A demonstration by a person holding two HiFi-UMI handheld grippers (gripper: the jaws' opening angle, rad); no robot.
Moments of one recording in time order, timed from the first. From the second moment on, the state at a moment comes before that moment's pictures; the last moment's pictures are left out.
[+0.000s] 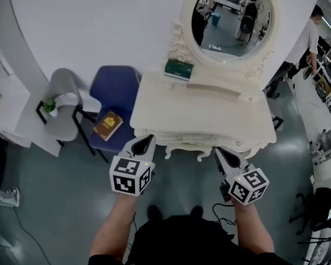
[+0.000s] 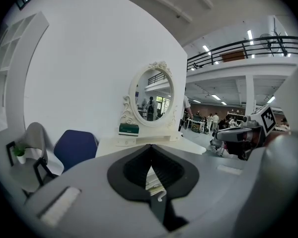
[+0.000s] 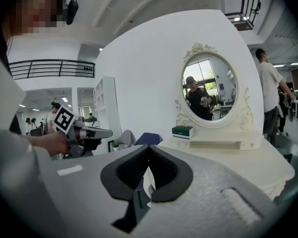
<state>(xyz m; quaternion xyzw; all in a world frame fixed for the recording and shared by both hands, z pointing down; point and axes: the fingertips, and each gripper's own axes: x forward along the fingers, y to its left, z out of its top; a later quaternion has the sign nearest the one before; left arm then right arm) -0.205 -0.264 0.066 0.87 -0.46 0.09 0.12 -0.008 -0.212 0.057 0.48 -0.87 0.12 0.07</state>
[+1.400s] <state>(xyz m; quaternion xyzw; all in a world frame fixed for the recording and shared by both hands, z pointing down) -0.113 -0.265 0.019 0.87 -0.48 0.07 0.07 0.102 -0.204 -0.002 0.49 -0.87 0.04 0.00</state>
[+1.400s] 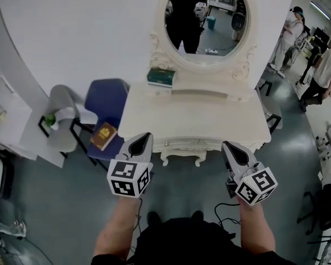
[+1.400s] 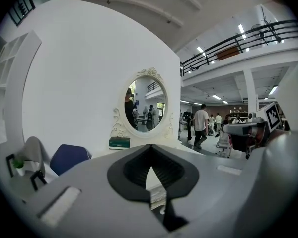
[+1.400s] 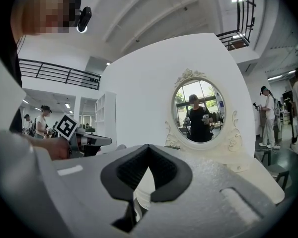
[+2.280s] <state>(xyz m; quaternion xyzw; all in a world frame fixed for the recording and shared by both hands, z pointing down) -0.105 -0.251 0.027 0.87 -0.48 0.07 0.08 0.103 -0.192 0.015 0.47 -0.88 0.06 0.00</state>
